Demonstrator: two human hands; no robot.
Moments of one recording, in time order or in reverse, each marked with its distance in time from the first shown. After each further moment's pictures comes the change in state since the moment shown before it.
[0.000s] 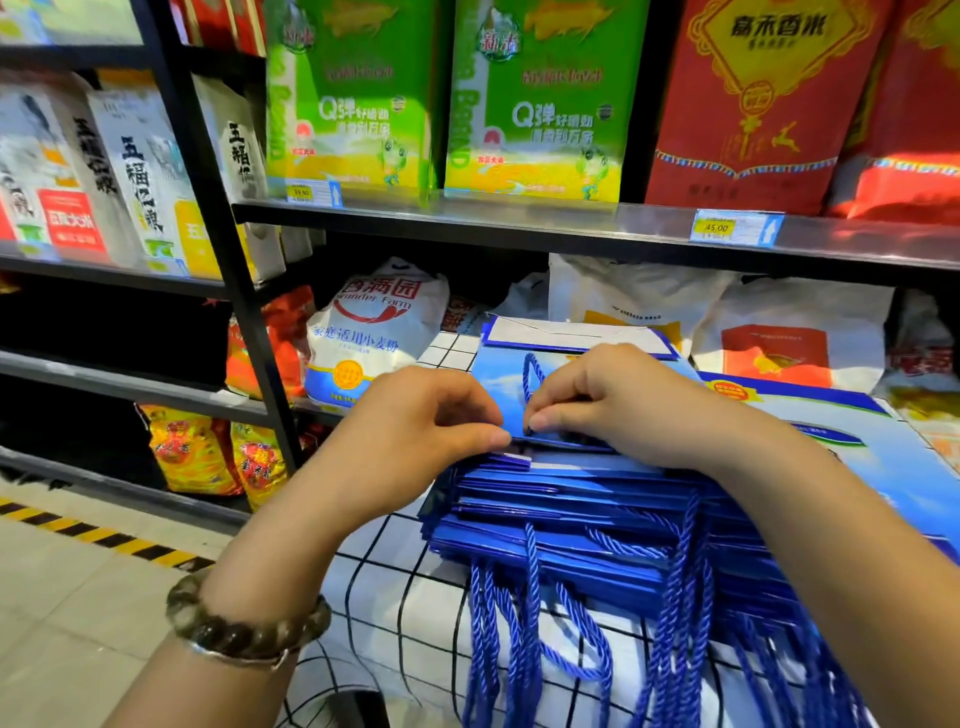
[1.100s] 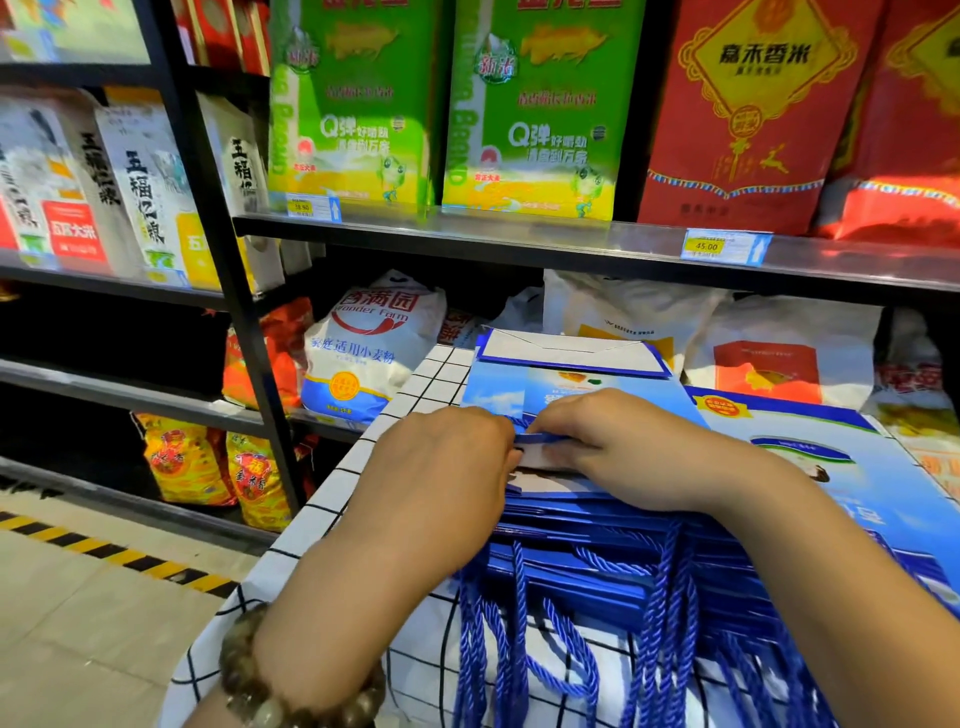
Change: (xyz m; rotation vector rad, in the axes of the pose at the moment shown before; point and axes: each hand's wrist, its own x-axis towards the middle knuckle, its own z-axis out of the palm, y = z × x) left_hand -0.013 0.032 0.022 0.784 0.041 0.074; right_hand -0.010 0.009 0.005 -0.268 -0.101 -0.048
